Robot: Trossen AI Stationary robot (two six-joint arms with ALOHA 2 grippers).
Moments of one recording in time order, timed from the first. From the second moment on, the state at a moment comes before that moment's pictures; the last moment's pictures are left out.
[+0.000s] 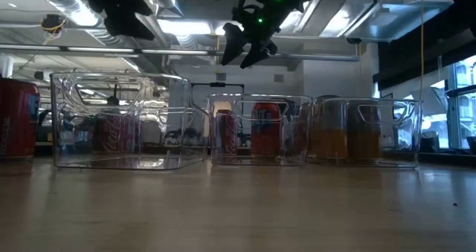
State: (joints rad) left arm 0.01 0.81 0.79 -0.54 -0.20 -0.23; right arm -0.36 1.89 1.74 -0.46 0.28 0.02
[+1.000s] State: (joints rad) left arm 0.05 0.79 0.79 -0.59 -0.23 -0.20; right arm -0.49 2.18 1.74 -0.29 0.07 0.23
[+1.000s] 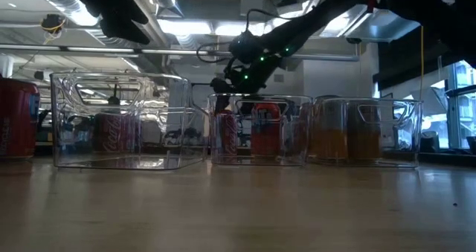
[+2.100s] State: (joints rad) left arm 0.05 0.79 0.79 -0.59 -0.23 -0.19; right arm -0.47 1.92 1.74 -0.37 0.02 0.15
